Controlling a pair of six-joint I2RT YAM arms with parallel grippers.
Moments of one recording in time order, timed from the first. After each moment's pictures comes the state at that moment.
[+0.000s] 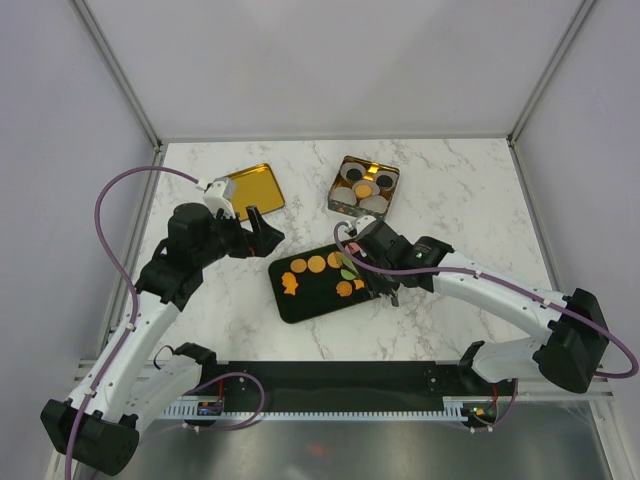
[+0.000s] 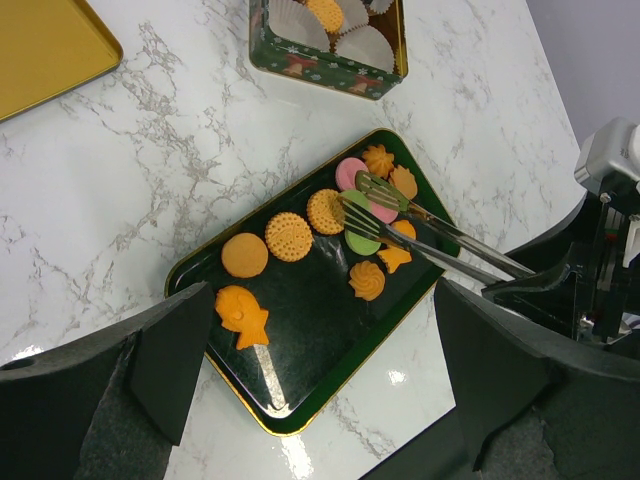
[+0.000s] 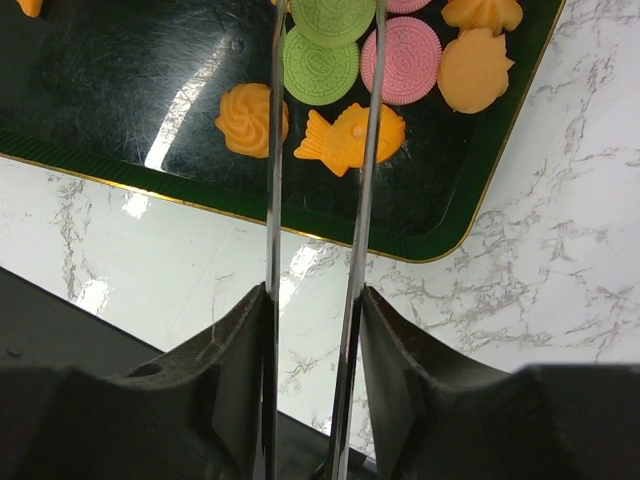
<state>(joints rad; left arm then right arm) -0.33 0.86 0.85 -0.42 0.26 -0.40 0.88 1.32 1.04 -0.75 0.16 0.28</state>
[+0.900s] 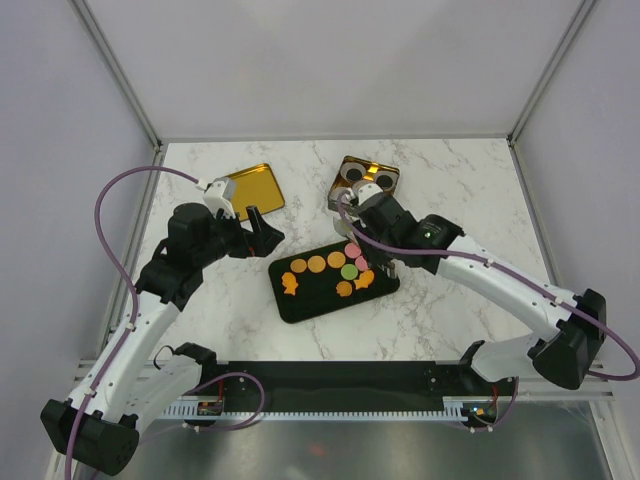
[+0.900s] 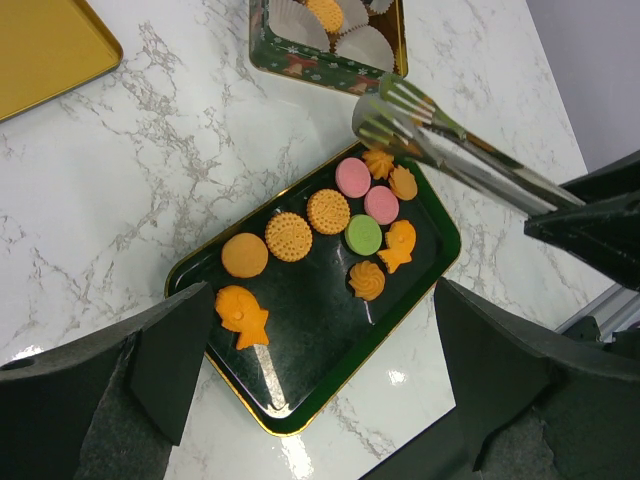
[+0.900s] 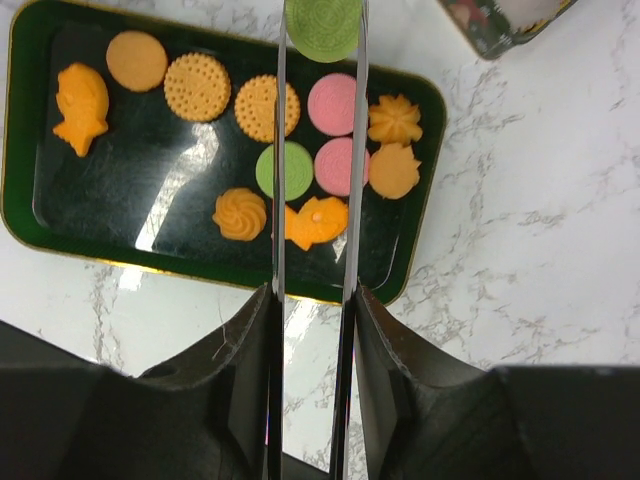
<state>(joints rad) -0.33 0.86 0.85 -0.42 0.26 -0.40 0.84 1.34 1.24 -0.81 0.25 0.26</state>
